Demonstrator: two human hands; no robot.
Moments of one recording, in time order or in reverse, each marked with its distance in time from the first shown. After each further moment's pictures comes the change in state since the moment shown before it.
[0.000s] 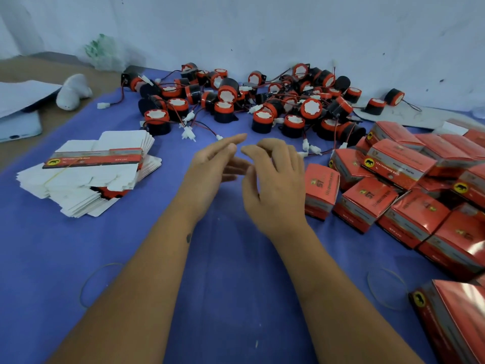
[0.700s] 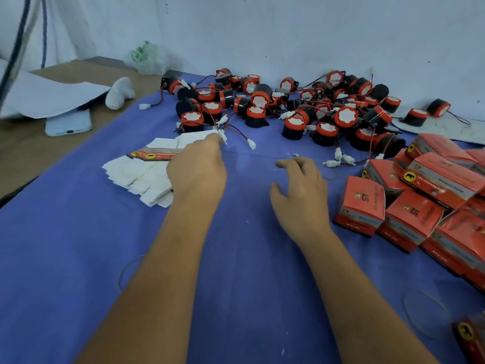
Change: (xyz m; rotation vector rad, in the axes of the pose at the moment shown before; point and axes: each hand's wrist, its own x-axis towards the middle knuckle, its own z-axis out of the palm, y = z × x) left_hand 0.000 0.019 -0.033 1.227 0.553 -0.101; right_hand -0.004 0.010 0.017 0.067 -0.344 0.350
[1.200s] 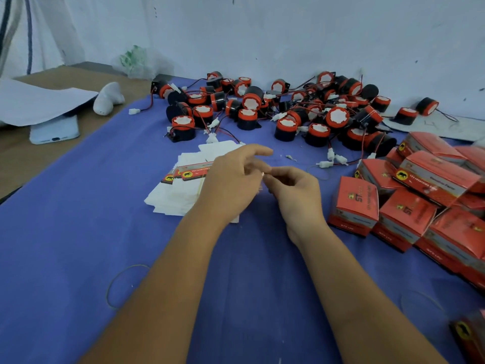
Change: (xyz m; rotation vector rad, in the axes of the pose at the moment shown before) left_hand -0.021 0.028 0.012 -0.829 -0.327 0.209; right_hand 0.009 -0.006 0.001 0.875 -0.011 0.452
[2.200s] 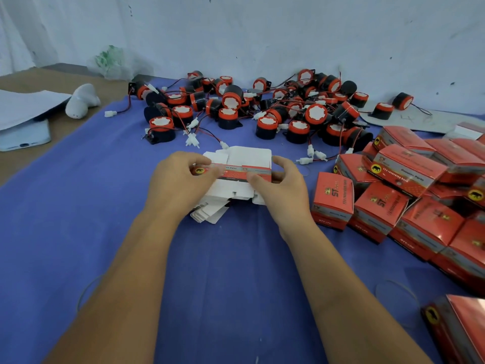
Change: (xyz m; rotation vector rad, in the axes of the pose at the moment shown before) left_hand 0.007 -0.032 -0.024 0.323 0.189 -0.119; right_hand 0.007 0.007 -0.015 -0.049 0.043 0.012
